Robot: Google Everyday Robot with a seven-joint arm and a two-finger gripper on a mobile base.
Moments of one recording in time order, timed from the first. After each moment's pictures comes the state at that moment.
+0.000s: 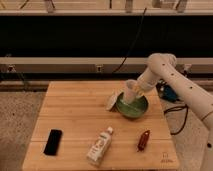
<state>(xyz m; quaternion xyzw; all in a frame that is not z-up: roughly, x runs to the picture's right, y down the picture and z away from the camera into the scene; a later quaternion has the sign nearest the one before) 0.195 0.042 0.821 -0.25 -0.22 -0.26 0.91</state>
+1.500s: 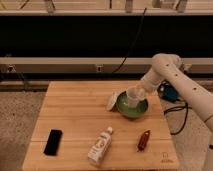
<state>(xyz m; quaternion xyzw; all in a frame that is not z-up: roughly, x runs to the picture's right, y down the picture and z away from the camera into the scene) 0.212 0.043 0.820 -0.25 -0.22 -0.26 0.91</state>
